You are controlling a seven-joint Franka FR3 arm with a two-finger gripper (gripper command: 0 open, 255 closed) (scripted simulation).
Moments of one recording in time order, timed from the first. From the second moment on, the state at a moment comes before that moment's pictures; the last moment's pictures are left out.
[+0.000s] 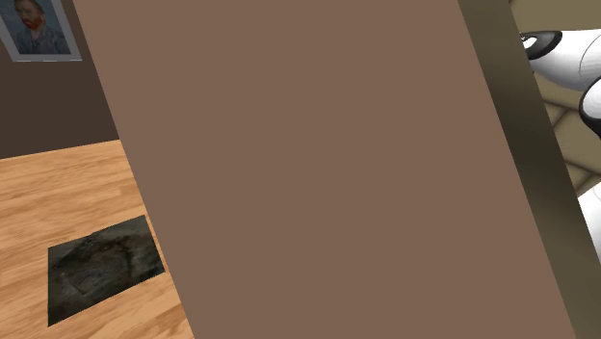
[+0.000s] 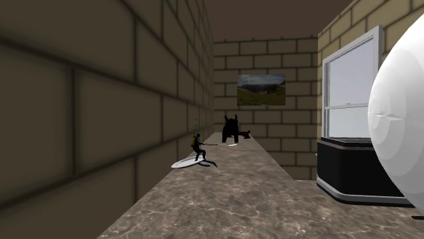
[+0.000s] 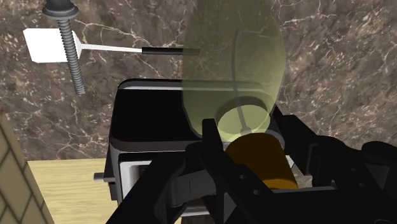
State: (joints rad) arm -0.36 -0.11 -0.46 -1.95 0.28 1.95 -1.02
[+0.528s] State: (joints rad) arm -0.36 -0.10 -0.46 -2.05 0.30 2.05 -1.06
